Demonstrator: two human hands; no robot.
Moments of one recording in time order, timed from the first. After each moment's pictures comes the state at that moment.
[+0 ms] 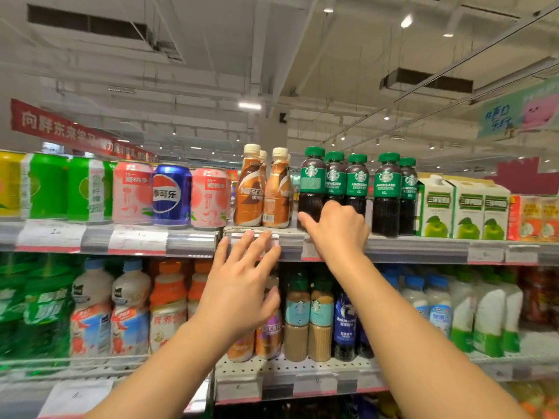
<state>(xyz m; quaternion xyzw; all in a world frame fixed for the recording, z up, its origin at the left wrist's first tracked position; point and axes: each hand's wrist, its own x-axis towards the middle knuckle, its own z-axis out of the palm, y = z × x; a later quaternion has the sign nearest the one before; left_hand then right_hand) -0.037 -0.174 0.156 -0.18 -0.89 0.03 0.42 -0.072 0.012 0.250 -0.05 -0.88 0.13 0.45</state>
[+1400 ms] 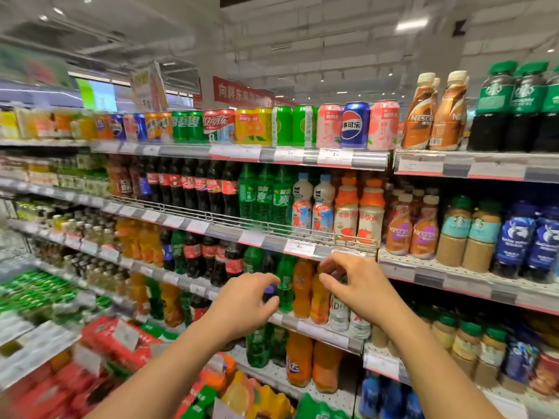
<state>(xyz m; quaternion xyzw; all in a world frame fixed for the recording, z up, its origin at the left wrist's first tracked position) 0.254 -0.368 0.020 0.04 -0.98 -0.10 0.16 0.137 -0.139 0.051 0.42 -0.84 0.31 0.12</state>
